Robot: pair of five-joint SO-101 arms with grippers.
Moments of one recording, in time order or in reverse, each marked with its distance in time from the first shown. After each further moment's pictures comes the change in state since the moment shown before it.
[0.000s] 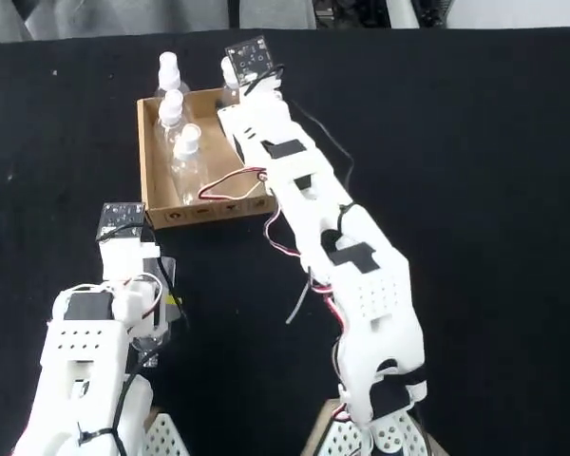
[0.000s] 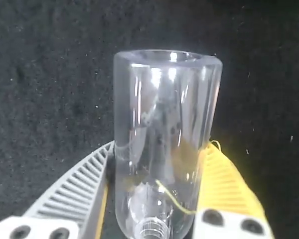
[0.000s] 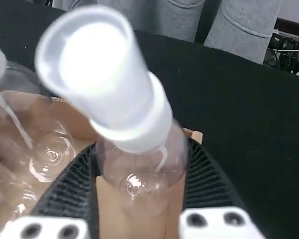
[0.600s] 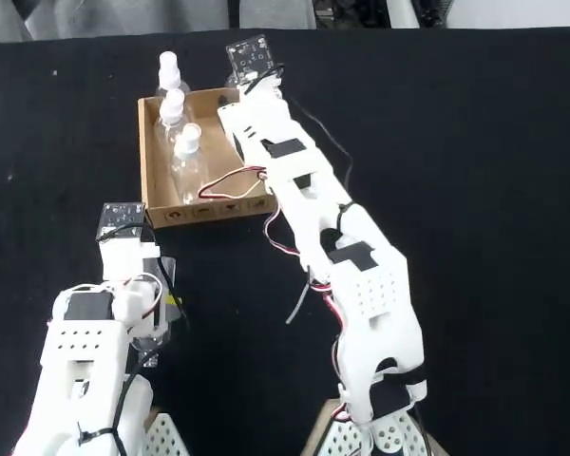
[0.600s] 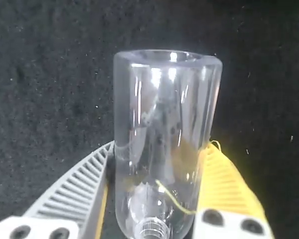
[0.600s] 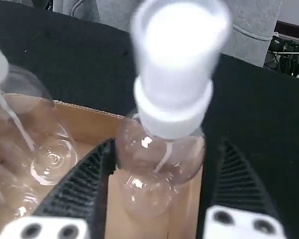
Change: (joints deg) left arm 0.0 0.0 0.1 0.0 0.0; right arm 0.2 0.6 -0.7 -0.3 0.0
